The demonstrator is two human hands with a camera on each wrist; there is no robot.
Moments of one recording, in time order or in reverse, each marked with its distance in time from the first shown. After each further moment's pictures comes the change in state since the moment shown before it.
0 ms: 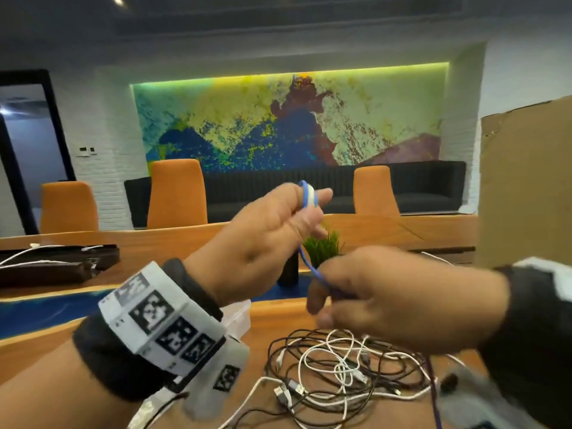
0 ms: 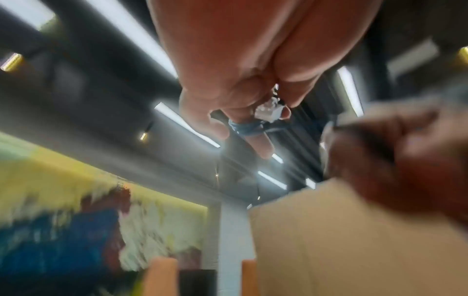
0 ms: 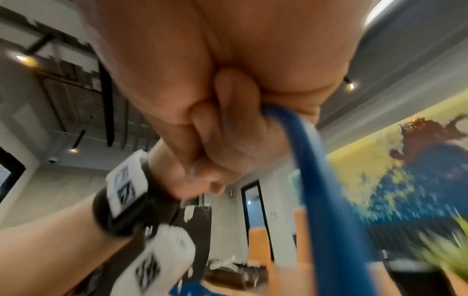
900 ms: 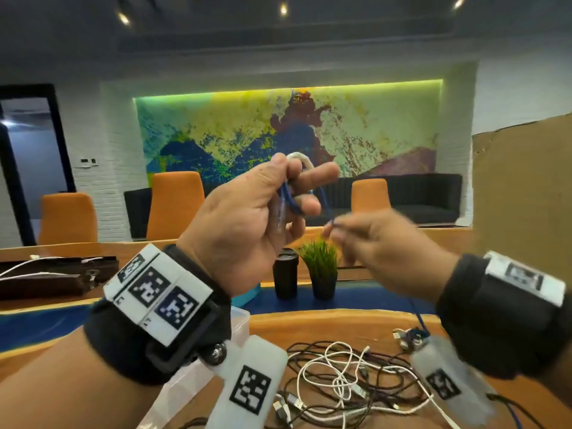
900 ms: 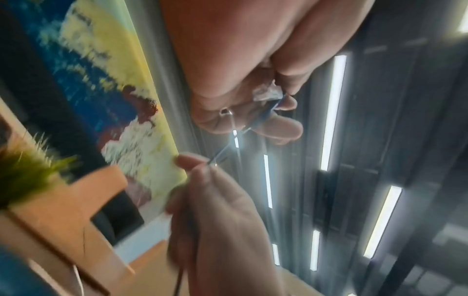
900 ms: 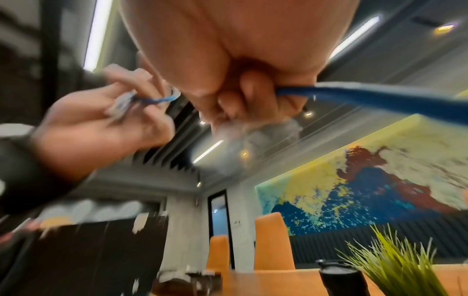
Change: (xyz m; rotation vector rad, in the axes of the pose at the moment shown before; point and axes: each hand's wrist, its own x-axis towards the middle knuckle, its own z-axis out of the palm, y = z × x) left_hand 0.016 0.035 -0.011 -0.952 0.089 -0.132; right_hand 0.021 0.038 -0.013 0.250 0.509 0.041
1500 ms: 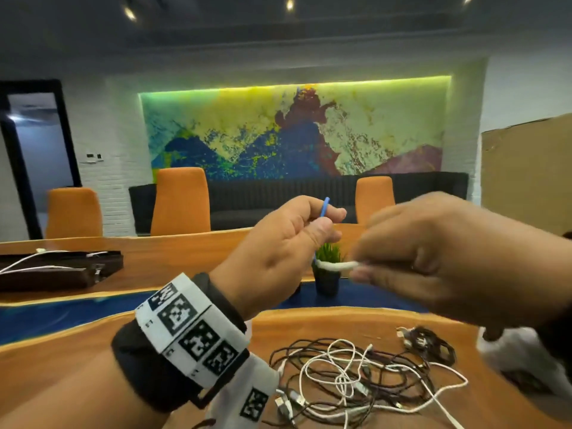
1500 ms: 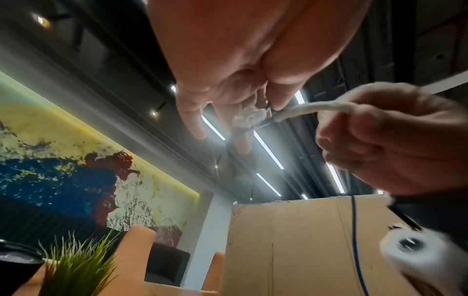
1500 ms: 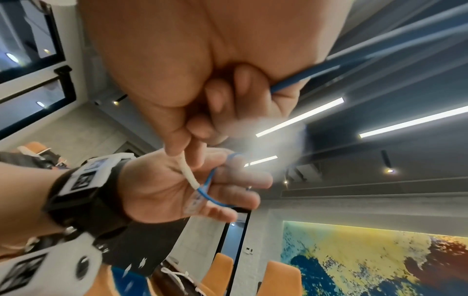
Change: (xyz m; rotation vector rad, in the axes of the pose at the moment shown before) left_hand -0.008 -0.040 -0.010 0.766 -0.004 0.098; right_hand -0.028 -0.038 -0.042 -0.518 -0.187 -0.467
